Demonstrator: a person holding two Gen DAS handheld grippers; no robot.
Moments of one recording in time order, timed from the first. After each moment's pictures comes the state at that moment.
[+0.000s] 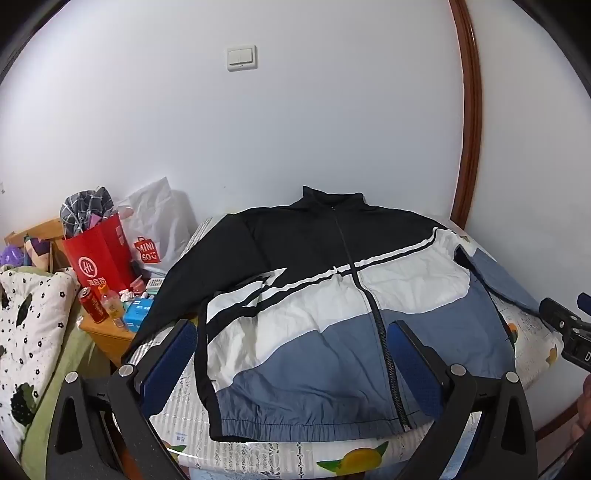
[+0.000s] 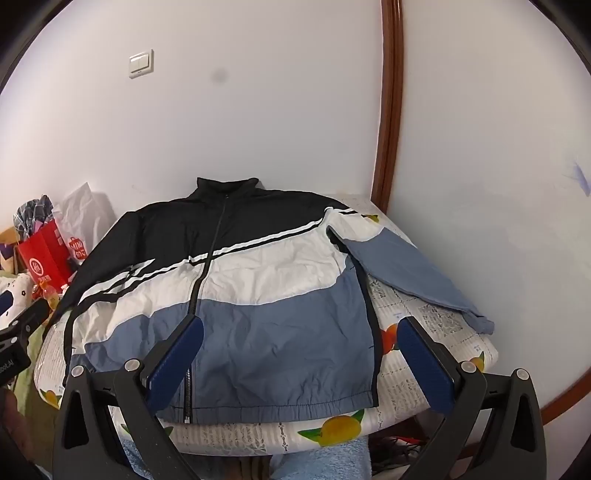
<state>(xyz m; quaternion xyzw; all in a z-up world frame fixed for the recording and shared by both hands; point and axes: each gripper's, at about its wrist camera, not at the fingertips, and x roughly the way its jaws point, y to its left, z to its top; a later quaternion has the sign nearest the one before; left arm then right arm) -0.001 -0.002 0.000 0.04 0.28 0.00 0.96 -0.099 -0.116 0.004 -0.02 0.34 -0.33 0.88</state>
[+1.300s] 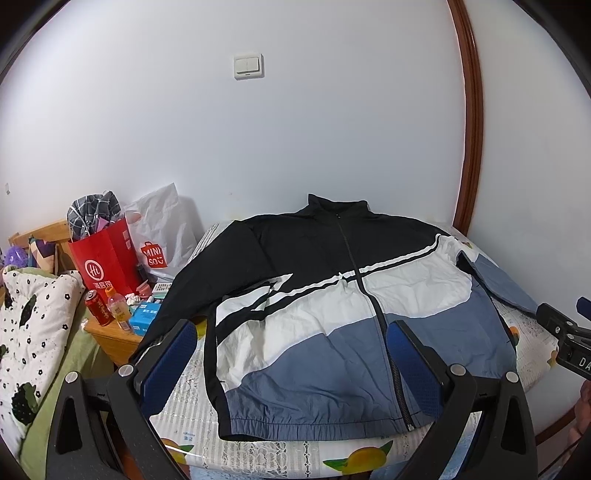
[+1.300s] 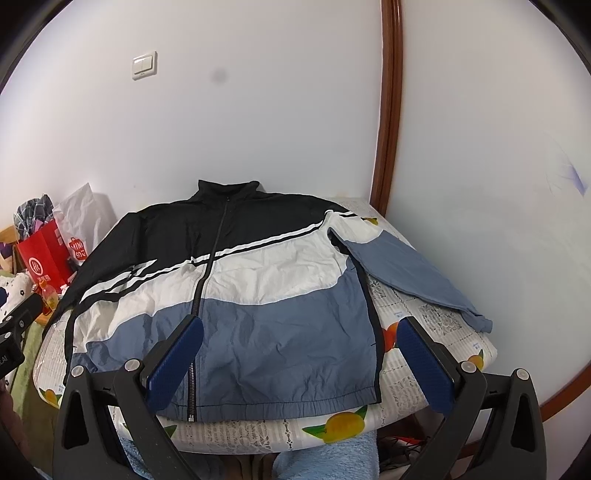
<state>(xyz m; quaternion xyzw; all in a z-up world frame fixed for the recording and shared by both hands) -0.009 0.008 0.008 0.02 0.27 0.00 0.96 -0.103 -0.104 0.002 -0.02 0.34 -0.33 0.88</state>
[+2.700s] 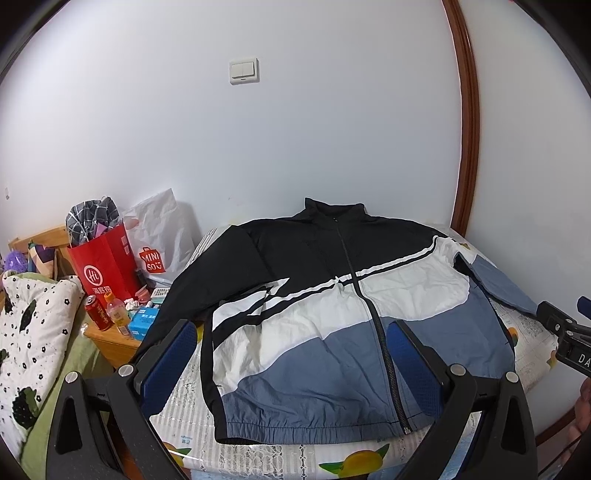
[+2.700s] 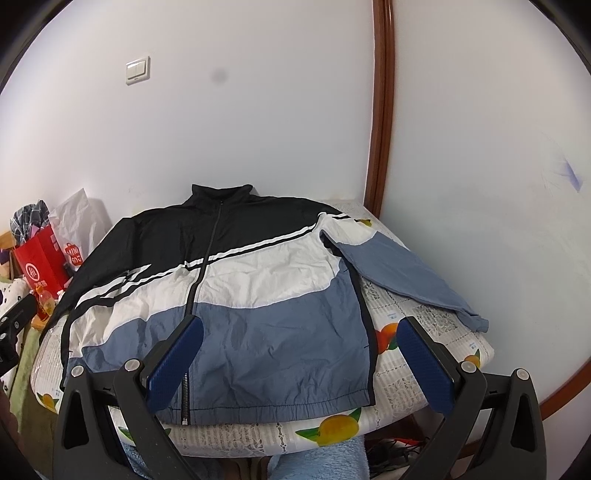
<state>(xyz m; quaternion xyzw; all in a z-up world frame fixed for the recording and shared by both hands) -0.011 0.001 0.007 0.02 0.26 -0.01 0.96 -0.107 -0.110 0.005 -0.02 0.33 -0.34 0.88</state>
